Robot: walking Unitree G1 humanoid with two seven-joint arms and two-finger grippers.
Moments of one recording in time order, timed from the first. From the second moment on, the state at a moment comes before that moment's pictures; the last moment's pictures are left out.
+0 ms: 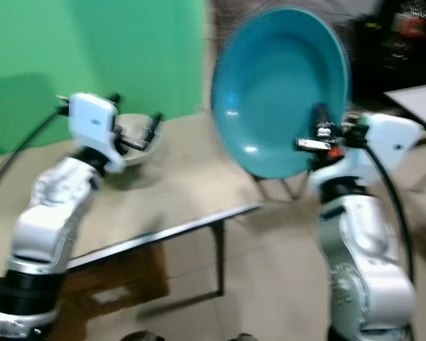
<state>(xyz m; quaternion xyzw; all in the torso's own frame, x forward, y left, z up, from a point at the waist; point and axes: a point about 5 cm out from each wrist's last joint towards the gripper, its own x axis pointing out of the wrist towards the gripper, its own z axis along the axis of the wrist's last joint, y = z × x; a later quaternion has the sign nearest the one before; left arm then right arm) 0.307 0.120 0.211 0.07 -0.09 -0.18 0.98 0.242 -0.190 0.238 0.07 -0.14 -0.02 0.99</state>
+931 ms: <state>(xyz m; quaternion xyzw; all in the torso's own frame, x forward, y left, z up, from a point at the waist) 0.299 0.150 0.174 0.07 0.06 -0.10 0.99 0.246 -0.178 0.233 0.07 -0.12 0.01 0.99</state>
